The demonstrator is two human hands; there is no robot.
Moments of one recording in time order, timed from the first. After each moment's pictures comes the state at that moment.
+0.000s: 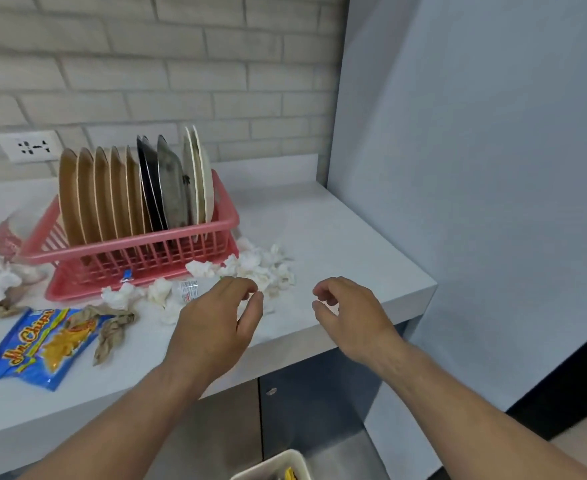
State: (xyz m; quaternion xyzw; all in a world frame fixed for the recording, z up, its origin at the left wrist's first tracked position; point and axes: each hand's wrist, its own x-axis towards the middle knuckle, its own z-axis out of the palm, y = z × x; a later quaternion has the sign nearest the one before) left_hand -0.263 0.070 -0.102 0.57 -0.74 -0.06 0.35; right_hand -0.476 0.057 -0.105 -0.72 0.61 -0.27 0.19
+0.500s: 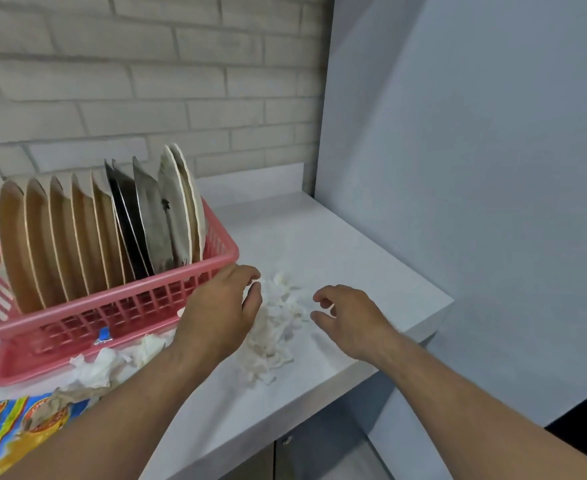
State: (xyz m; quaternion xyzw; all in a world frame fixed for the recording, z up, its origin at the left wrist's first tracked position) left_hand -0.230 -0.063 -0.097 0.52 -0.78 -0.03 0.34; right_hand -0.444 -0.036 -0.110 -0.68 0.69 -0.18 0.19
